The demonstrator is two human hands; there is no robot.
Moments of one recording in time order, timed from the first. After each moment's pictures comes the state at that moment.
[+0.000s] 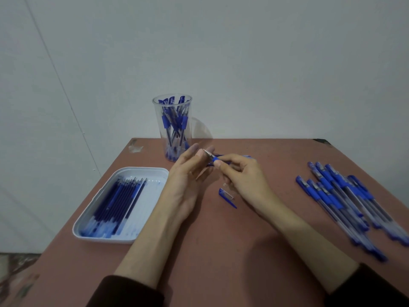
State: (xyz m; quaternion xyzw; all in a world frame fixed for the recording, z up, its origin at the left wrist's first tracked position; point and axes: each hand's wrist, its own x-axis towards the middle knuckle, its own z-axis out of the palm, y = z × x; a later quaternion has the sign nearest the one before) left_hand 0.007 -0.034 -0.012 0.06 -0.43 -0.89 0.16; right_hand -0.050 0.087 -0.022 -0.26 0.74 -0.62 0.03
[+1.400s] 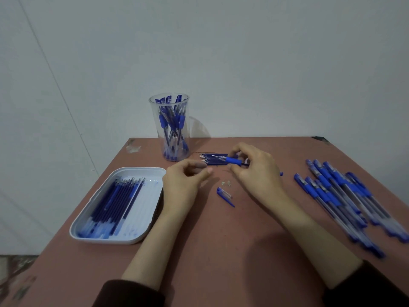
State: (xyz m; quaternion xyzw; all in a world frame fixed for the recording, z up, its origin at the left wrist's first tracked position) left_hand 0.007 -0.035 -0.029 0.18 -0.75 -0.58 0.27; right_hand -0.058 0.106 -0.012 -0.26 0.87 -0.37 -0.17
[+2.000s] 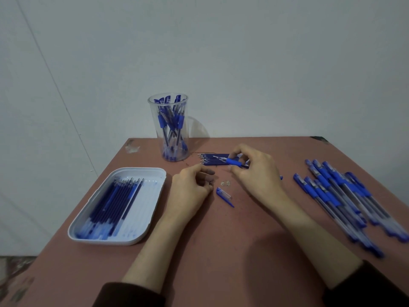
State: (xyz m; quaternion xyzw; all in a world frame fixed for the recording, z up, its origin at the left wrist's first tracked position) left_hand 0.010 -0.031 -0.028 0.10 -0.87 -0.45 0.20; right_hand -0.058 0.109 -0.010 -0.24 0.89 -0.37 -0.15
